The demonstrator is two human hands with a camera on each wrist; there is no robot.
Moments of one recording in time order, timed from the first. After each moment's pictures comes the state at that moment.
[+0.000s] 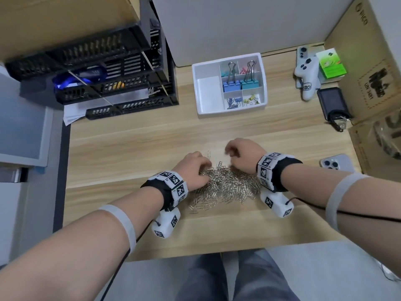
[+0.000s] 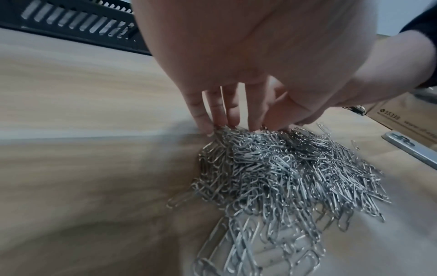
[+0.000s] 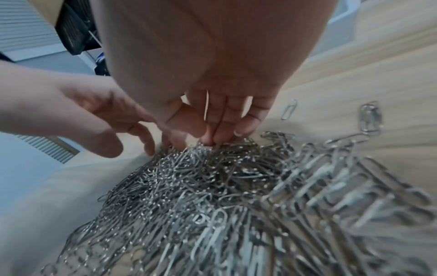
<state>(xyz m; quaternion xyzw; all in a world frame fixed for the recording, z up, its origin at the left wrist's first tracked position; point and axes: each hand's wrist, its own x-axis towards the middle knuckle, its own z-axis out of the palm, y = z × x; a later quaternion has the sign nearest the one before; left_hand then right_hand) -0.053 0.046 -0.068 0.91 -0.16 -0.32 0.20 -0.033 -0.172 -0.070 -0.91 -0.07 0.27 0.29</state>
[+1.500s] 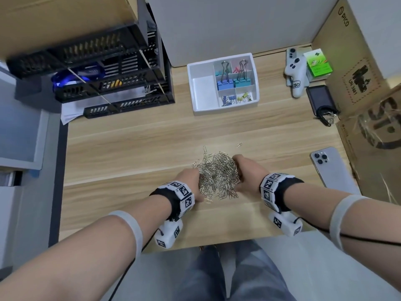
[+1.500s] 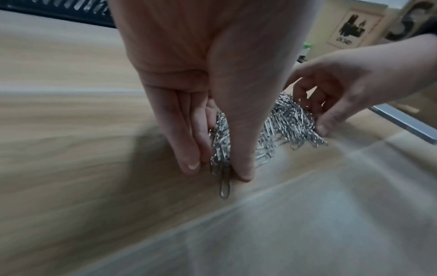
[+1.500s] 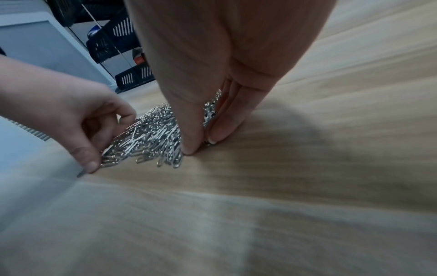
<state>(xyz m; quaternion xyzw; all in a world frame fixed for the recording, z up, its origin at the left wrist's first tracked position) -0.096 0.028 -0.065 0.91 -0.07 -0.41 0.05 -0.109 -0.184 -0.080 -0.91 -0.02 0.31 0.26</state>
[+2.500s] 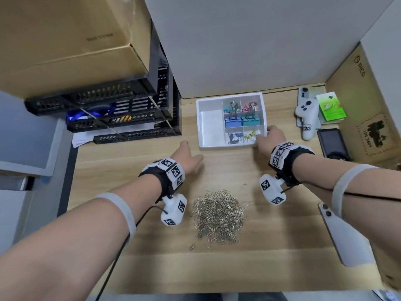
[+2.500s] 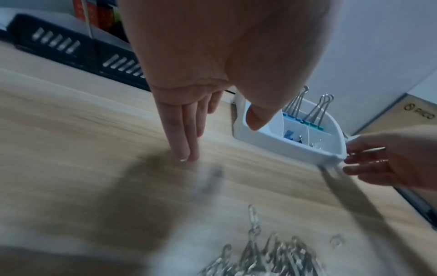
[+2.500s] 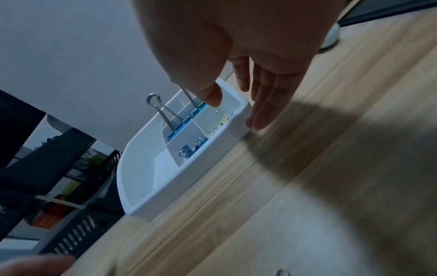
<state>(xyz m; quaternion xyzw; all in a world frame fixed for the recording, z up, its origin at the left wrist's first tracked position) 0.058 0.027 -0.022 0.90 0.13 -0.30 0.30 0.098 -0.236 -0.069 -0.88 0.26 0.16 0.35</state>
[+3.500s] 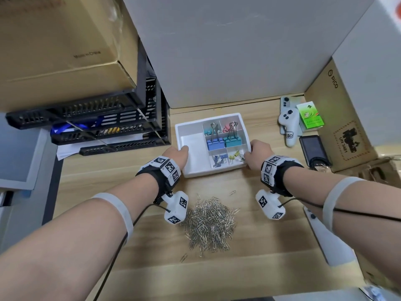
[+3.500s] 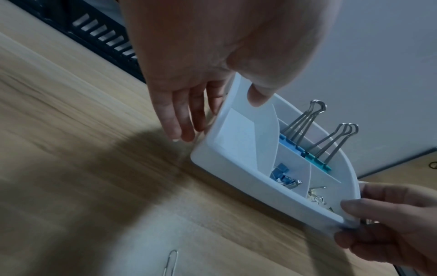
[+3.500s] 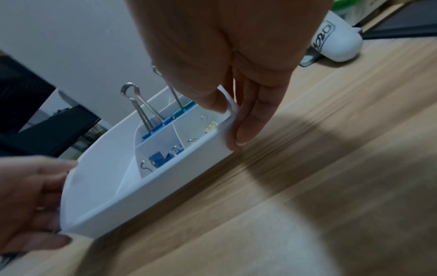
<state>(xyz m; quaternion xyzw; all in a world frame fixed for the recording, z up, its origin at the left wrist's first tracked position) 0.089 0.014 -0.028 0.87 0.26 -0.25 0.35 0.076 -0.237 -0.043 -0.91 0.18 0.23 0.28</state>
